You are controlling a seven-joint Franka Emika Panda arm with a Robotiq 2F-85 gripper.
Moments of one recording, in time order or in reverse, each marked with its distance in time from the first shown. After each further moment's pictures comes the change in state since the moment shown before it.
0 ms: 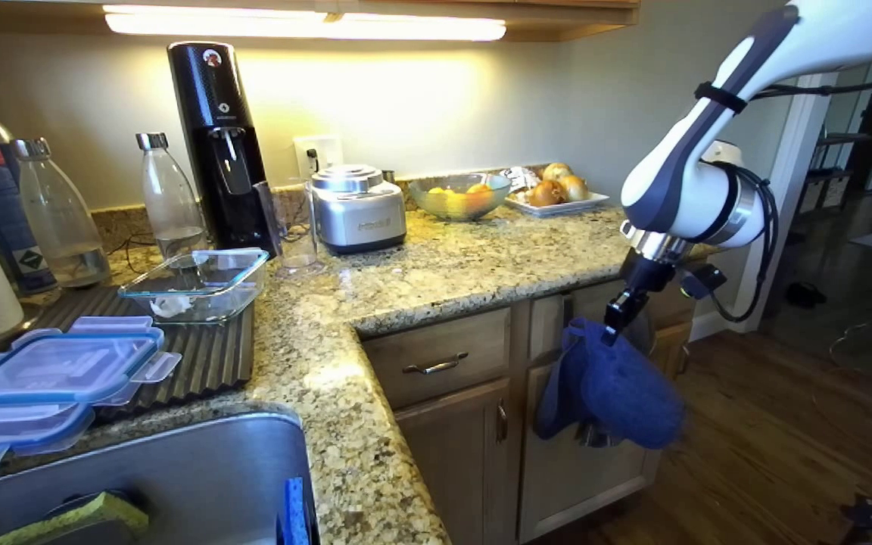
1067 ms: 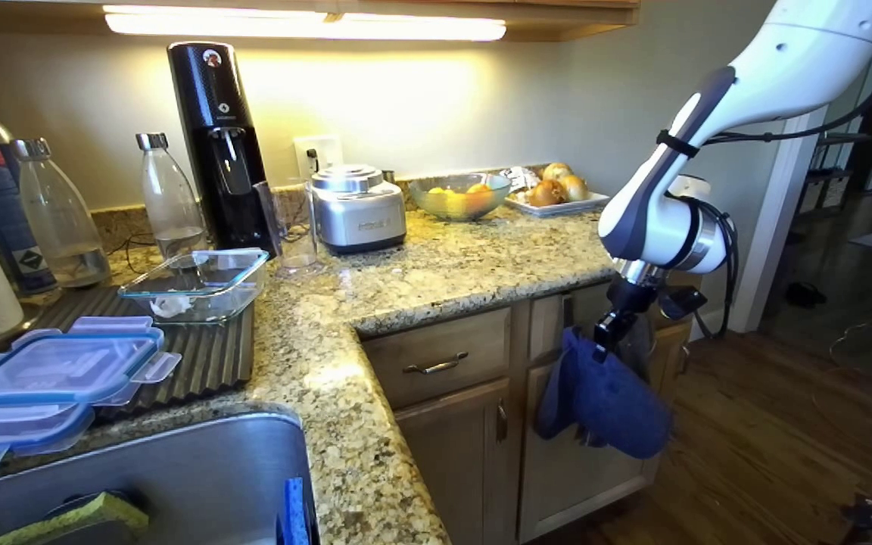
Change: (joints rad) arm -0.019 0.195 -0.026 0.149 -0.003 0.001 -0.017
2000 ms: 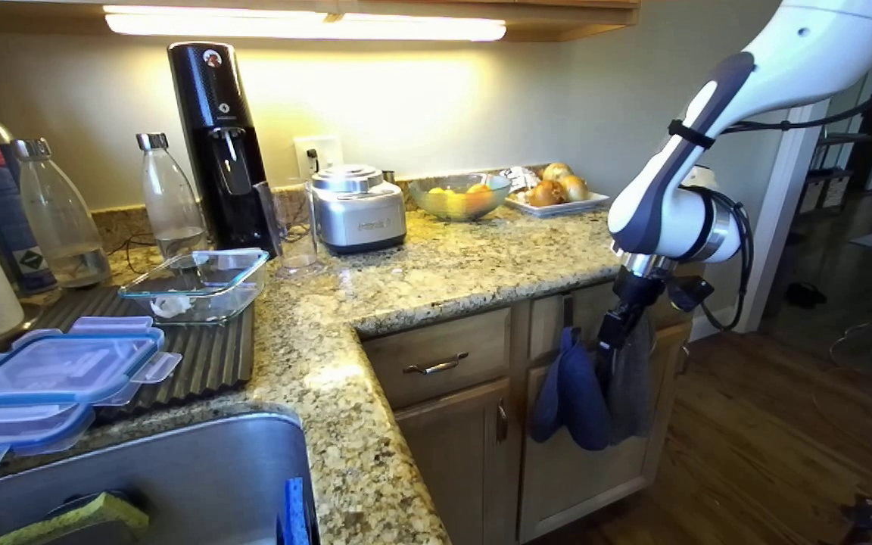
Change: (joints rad) arm 0.080 -0.076 -0.089 -0.059 -0.086 -0.061 0.033
